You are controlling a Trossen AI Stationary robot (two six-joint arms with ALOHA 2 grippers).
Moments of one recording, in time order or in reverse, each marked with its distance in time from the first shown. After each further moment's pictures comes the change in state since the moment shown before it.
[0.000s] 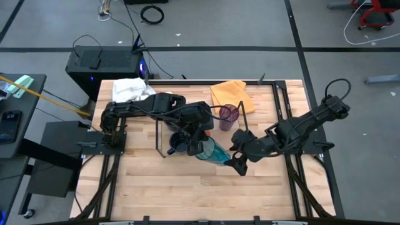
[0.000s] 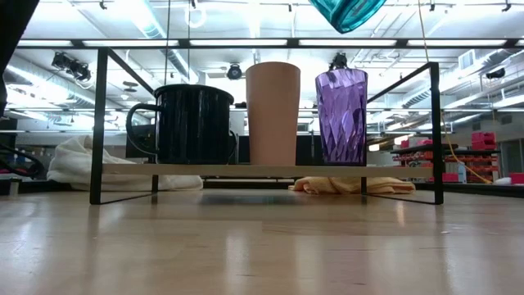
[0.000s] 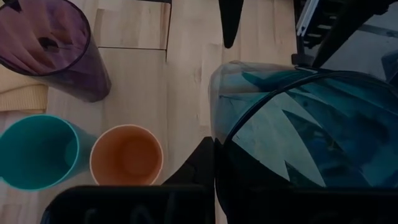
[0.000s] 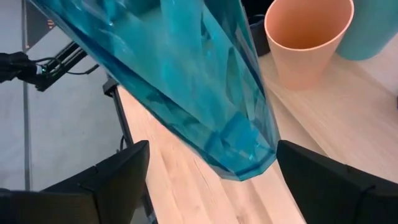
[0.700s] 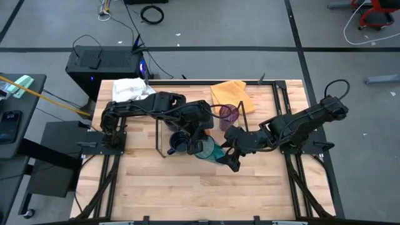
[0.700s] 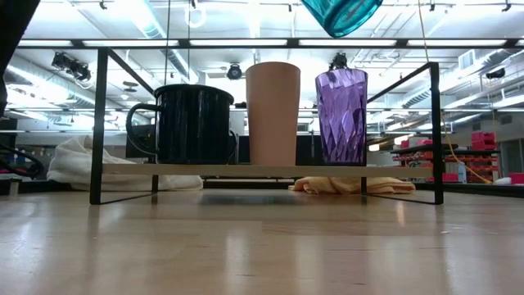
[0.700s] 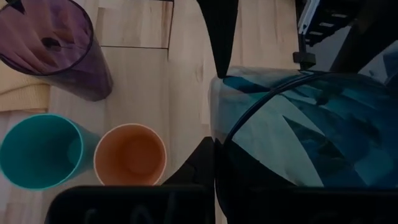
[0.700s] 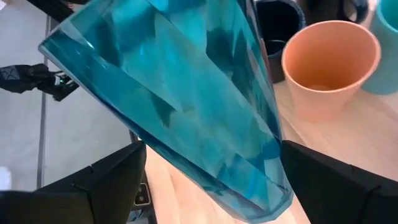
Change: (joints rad) left arm 0.006 0.000 -0.001 0.002 0.007 0.012; right arm -0.096 0.029 0.000 0.127 -0.063 -0.114
